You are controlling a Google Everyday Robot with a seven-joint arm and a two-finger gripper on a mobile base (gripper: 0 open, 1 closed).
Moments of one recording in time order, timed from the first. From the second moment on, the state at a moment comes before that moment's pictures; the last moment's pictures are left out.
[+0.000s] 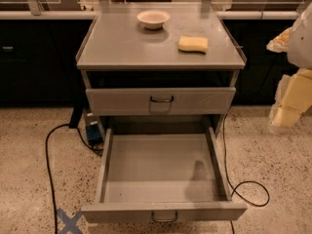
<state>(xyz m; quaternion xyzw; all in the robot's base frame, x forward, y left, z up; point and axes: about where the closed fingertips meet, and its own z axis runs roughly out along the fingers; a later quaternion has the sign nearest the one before) 0.438 -0.217 0.976 -0.60 0.78 -0.03 0.16</state>
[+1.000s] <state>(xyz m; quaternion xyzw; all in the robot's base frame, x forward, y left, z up) 0.437 -0.223 0.924 -0.59 0.79 -0.01 0.15</state>
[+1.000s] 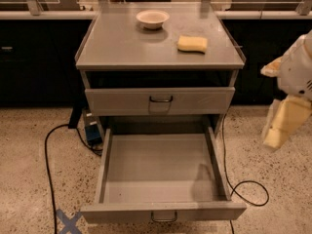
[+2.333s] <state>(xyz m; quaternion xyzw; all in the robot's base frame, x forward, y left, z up) 0.416 -0.237 0.777 -0.59 0.79 0.08 0.12</state>
